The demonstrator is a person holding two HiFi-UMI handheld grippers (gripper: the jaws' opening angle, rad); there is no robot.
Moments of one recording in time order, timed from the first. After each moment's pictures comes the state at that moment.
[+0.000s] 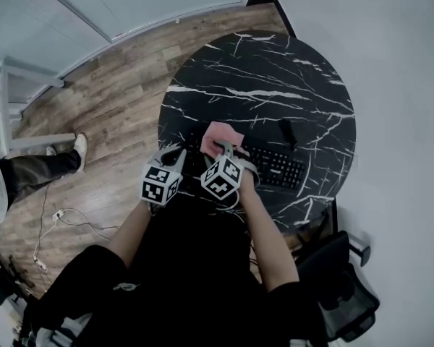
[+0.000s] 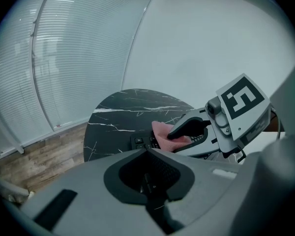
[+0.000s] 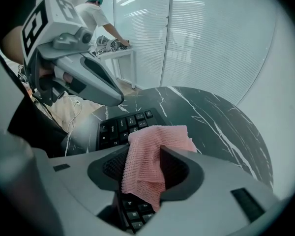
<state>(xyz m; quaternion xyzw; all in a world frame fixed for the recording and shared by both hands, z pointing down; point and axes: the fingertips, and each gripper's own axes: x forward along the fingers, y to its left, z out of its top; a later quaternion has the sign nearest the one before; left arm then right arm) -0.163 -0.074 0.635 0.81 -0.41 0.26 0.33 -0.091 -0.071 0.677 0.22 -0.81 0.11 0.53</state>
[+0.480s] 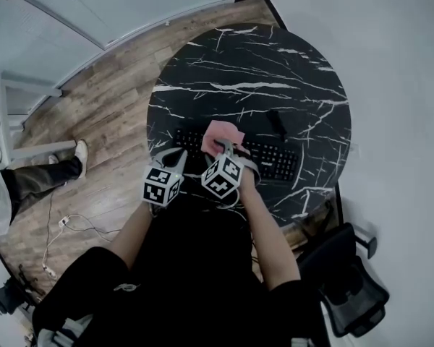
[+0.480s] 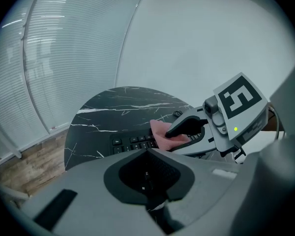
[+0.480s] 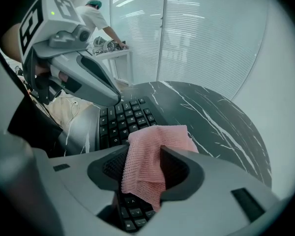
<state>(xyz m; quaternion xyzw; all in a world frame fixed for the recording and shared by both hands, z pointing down) -0.118 -0.063 0.632 0.82 -0.39 0.28 0.32 -0.047 -0.063 0.676 0.24 -0.81 0.12 0.52</state>
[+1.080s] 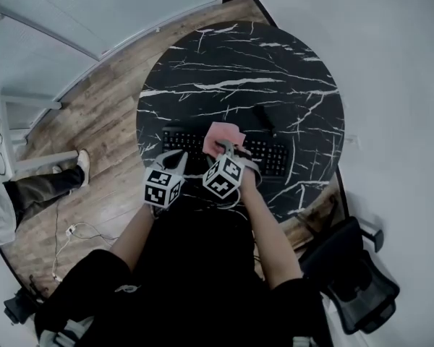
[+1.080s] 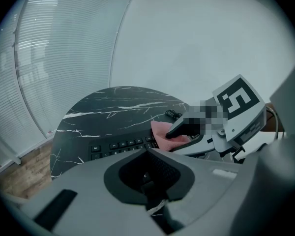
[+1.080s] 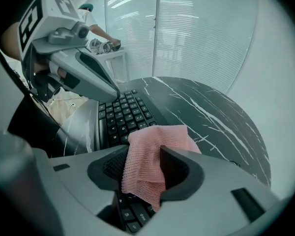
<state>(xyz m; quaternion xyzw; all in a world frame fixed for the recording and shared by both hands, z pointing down) -0.074 -0.058 0.625 0.82 -0.37 0.30 0.31 -0.001 -0.053 0.677 0.26 -0.81 0.13 0.51</state>
